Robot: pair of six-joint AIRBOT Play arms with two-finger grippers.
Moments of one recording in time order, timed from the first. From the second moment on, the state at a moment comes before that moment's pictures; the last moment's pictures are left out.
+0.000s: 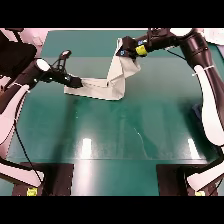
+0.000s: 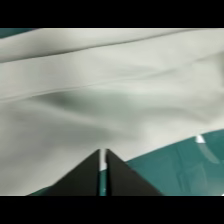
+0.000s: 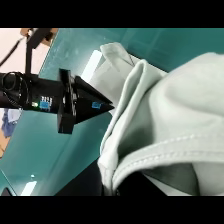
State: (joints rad) left arm -0.11 -1.63 1.39 0.96 -0.93 -1.09; right arm 0.32 -1.73 2.06 -0.86 1.22 1.59
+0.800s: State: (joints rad) left arm -0.55 -1.80 1.40 0.70 -0.54 -1.10; right arm 0.25 -1.69 2.06 -0.86 1.34 1.53
